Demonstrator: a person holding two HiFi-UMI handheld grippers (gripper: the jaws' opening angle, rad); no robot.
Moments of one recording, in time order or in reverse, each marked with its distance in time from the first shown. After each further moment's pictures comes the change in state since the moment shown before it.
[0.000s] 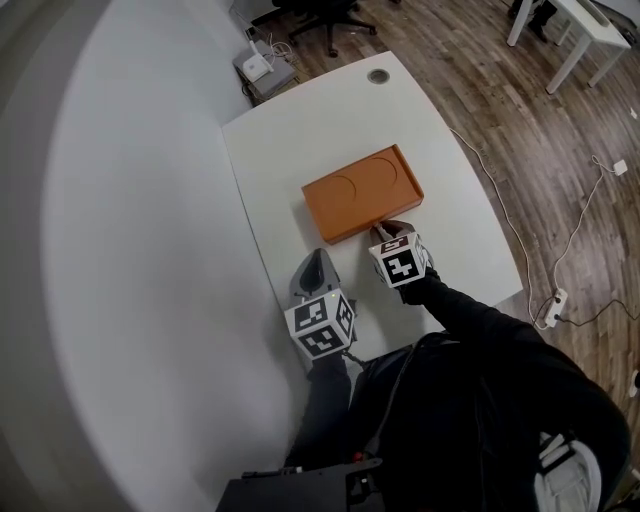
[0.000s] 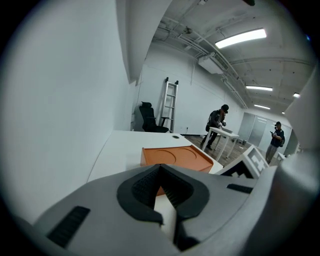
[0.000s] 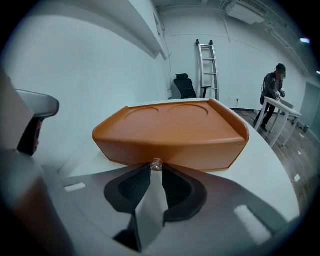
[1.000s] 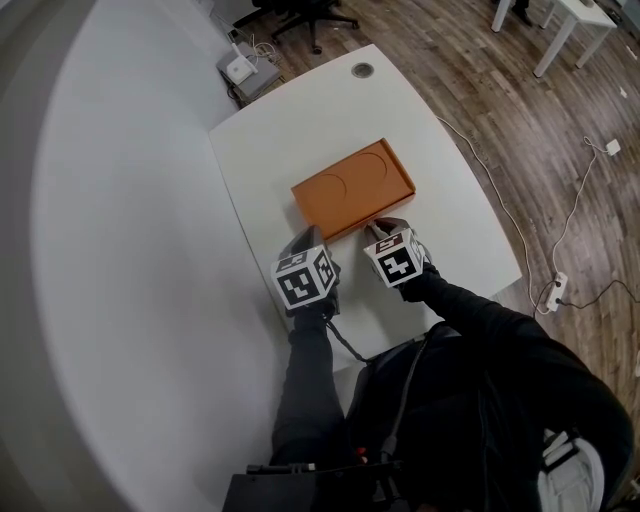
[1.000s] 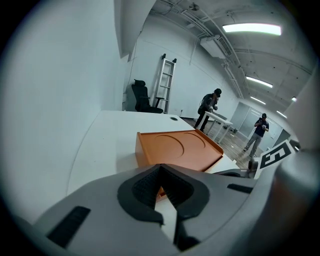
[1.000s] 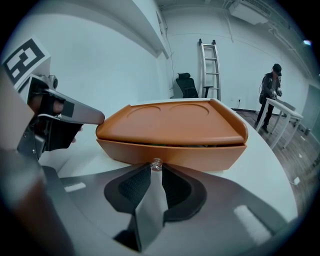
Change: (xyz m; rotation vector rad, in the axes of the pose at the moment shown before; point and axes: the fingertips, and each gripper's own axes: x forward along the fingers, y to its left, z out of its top) left arm 0.077 0.013 -0.019 0.018 0.248 -0.086; right arm -0.003 0.001 -0.004 -0.026 0.010 0.010
